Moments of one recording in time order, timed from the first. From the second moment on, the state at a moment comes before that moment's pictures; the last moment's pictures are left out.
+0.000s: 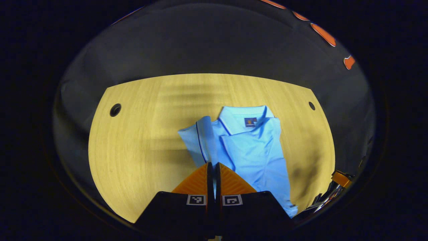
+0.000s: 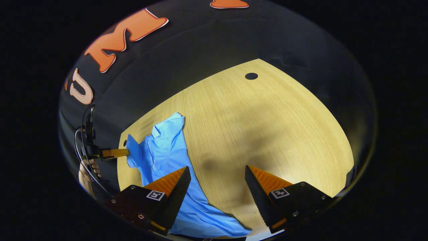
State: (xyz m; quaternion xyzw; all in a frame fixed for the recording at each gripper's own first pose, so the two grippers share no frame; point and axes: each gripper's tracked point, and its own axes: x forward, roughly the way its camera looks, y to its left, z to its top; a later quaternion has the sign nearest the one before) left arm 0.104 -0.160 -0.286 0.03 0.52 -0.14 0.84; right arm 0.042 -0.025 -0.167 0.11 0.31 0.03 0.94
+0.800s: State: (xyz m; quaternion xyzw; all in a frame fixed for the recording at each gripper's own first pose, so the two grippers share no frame) left arm 0.087 -0.270 -0.344 0.03 0.54 -0.18 0.82; right arm 0.028 -0.039 -0.186 0.09 0.33 0.03 0.94
